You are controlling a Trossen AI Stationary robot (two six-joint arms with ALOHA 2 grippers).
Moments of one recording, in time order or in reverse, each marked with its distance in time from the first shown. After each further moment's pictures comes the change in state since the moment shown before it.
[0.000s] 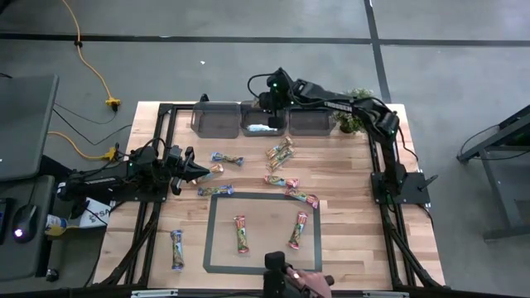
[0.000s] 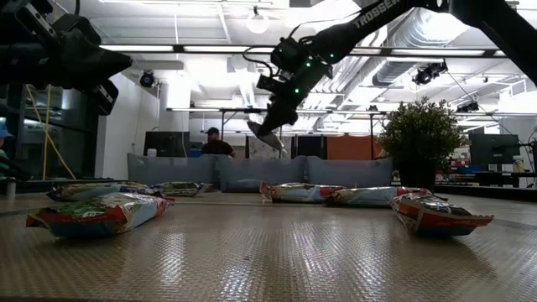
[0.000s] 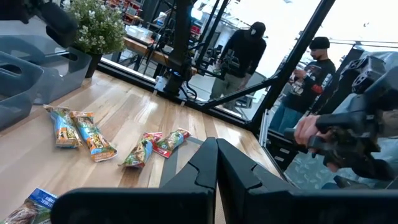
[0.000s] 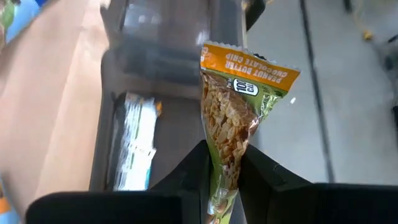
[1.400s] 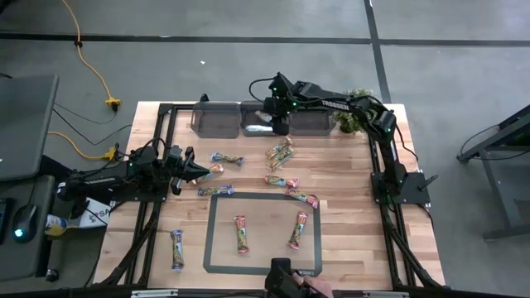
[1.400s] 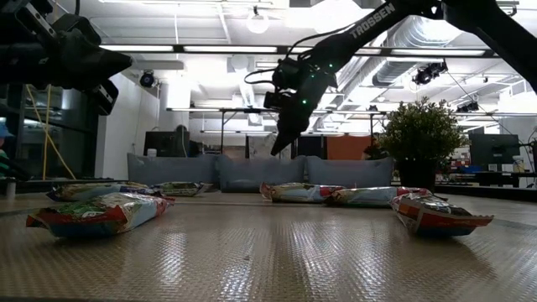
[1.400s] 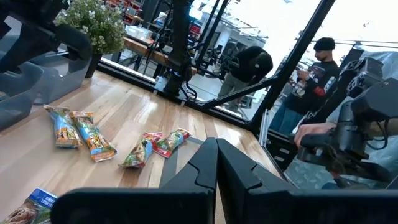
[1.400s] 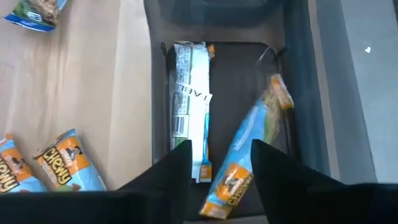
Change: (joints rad) left arm 0.000 0.000 0.000 0.000 0.000 0.000; right arm -0.018 0.034 -0.002 -0.188 -0.111 0.137
